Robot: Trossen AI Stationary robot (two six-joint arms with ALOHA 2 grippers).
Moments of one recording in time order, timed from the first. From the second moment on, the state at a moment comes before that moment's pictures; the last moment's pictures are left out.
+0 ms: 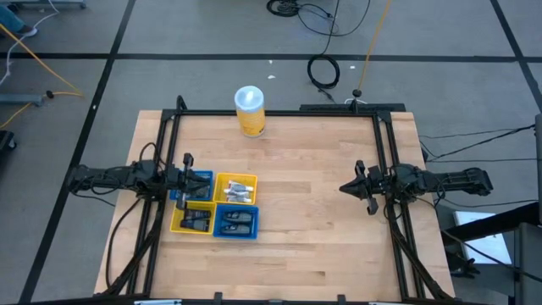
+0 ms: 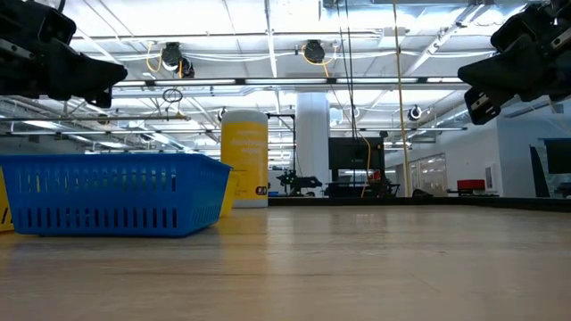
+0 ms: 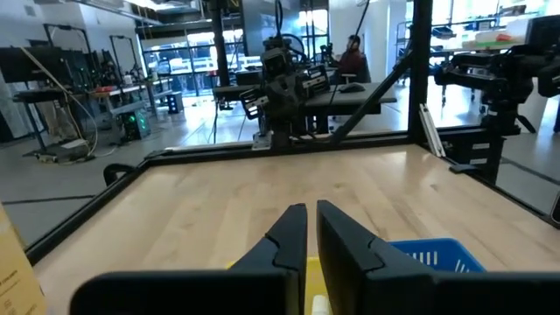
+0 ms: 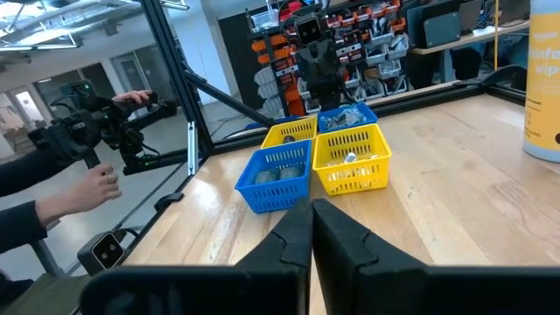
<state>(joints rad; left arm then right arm) -0.07 0.01 0.02 0.01 0.00 0.08 0.07 0.06 0.02 0.04 -0.05 0.28</state>
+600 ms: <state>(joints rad) -0.07 0.01 0.01 0.05 -0.01 0.08 0.07 0.06 0.01 0.04 -0.05 0.28</state>
